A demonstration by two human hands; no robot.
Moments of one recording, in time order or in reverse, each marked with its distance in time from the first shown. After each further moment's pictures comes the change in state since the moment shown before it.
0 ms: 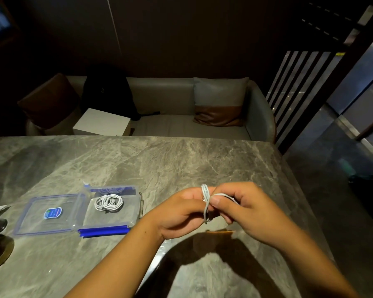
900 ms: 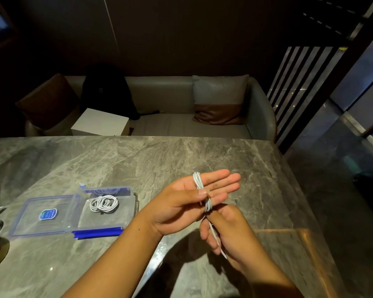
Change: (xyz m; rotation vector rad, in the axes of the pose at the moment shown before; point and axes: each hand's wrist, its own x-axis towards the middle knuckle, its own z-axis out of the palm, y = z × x) left_hand 0.019 0.012 0.009 -0.146 -0.069 0.118; right_hand -0.007 0.048 0.042 0.549 0.105 0.455
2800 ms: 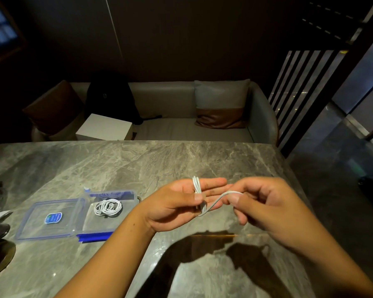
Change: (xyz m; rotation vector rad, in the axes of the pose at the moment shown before) left_hand -0.007 0.014 -0.011 0.043 0.015 -0.149; right_hand -0.048 -0.089 -0.035 -0.295 -0.028 -0.406
